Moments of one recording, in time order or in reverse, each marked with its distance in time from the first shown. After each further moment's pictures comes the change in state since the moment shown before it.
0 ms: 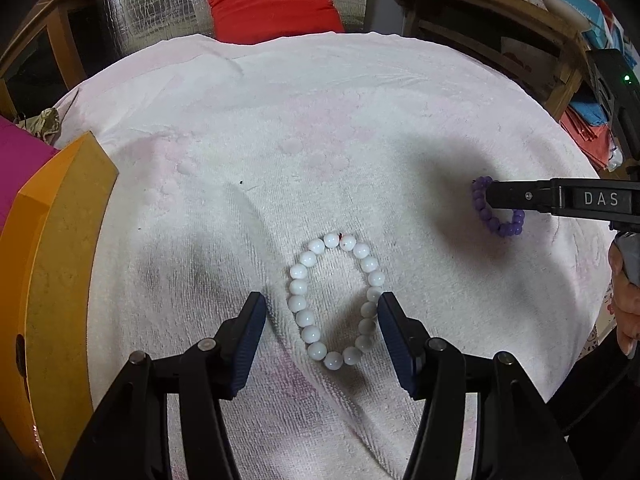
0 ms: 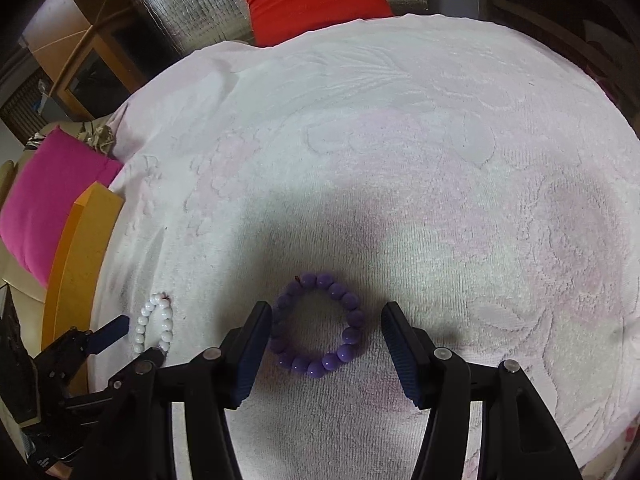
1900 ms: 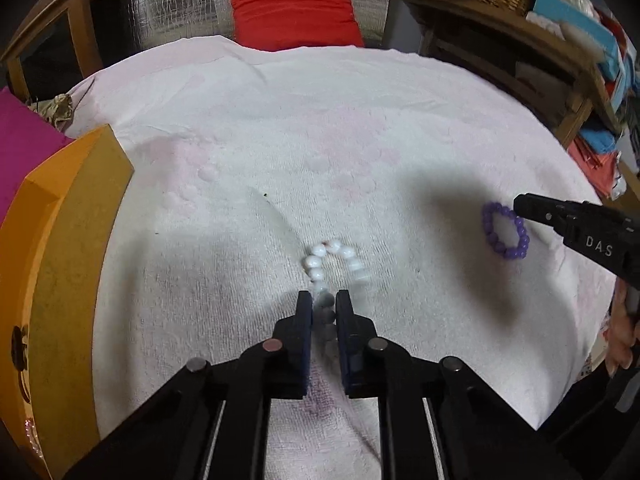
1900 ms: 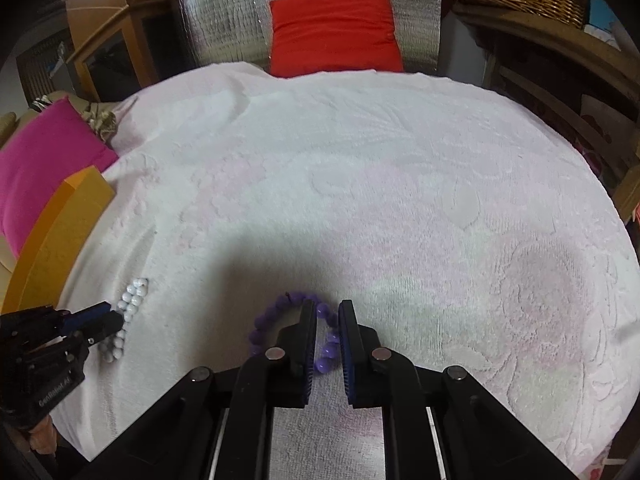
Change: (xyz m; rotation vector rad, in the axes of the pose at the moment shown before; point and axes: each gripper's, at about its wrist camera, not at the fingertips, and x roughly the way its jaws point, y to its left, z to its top) left arm -0.005 0.022 0.004 -0.078 -0.051 -0.014; right arm -0.012 0.022 -0.003 -0.168 -0.180 -0.118
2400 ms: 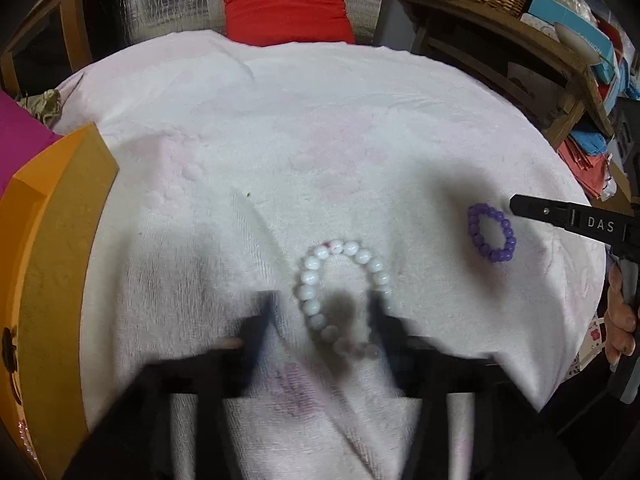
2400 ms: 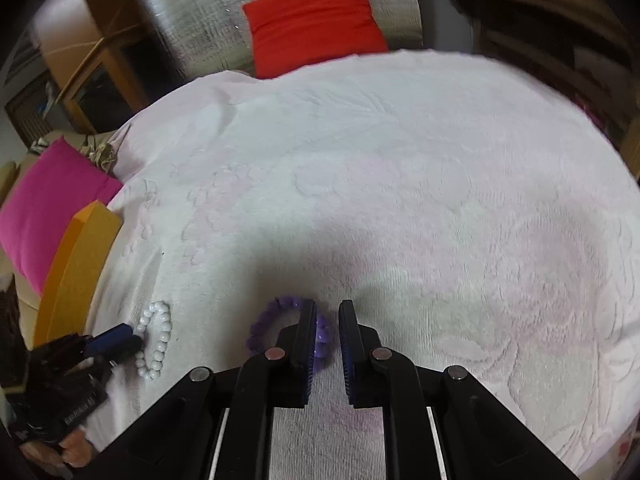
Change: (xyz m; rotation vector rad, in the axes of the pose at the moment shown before) left arm 0.003 -0.010 0.004 0.008 0.006 -0.032; right arm 0.001 -0.037 0.008 0.164 0.081 0.102
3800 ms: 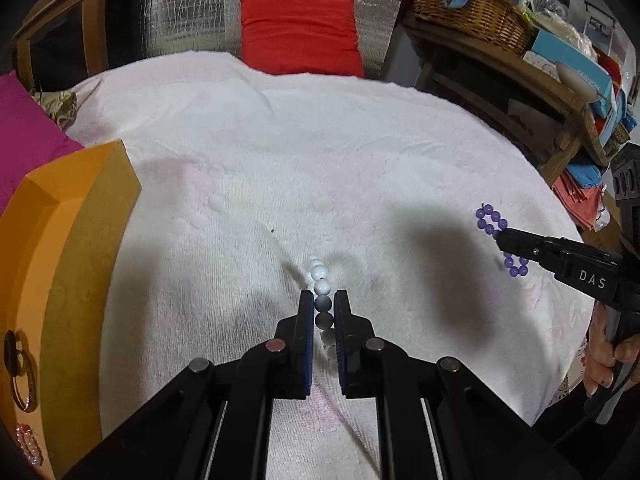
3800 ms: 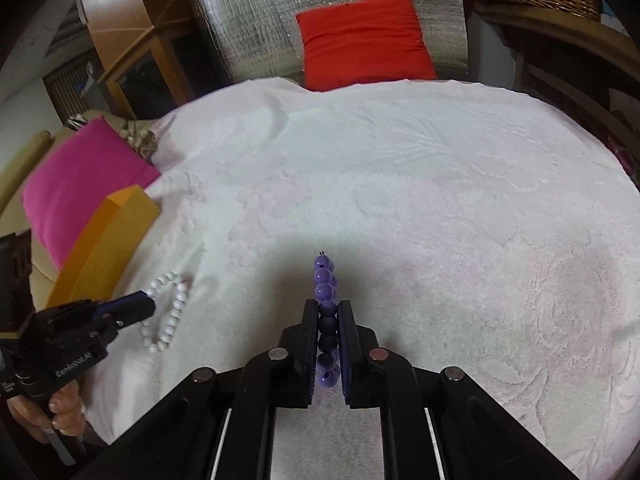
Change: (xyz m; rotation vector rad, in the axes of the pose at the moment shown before) left arm -0.023 0.026 0.007 -0.060 -0.099 -0.037; right arm -0.009 0.040 -0.005 -0.152 -0.100 0.089
